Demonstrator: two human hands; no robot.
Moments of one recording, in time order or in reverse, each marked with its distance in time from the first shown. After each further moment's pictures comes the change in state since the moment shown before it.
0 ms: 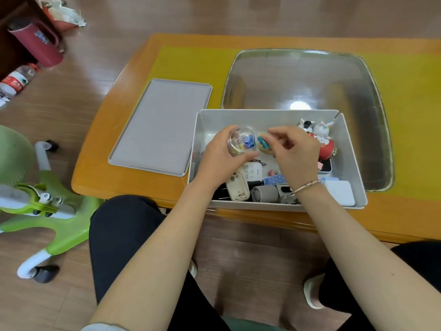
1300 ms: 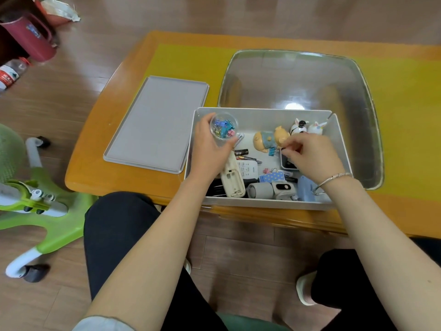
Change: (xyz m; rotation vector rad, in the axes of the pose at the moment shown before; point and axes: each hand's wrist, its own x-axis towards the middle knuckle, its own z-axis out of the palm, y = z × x) left_hand 0.004 -0.003 -0.006 -0.132 0.190 -0.041; right_hand 0.016 0.026 -0.047 -0.417 -0.532 0.213
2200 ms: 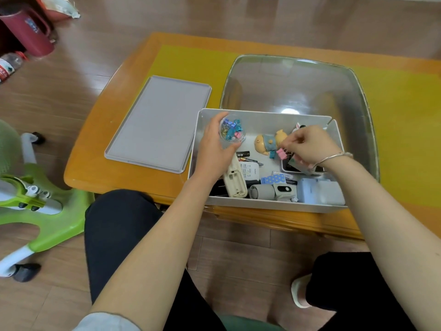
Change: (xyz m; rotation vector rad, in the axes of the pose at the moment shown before) left_hand -0.002 0.006 -0.002 -0.061 -0.063 0.025; right_hand 0.025 -0.017 -0.018 0.070 -0.203 0.146
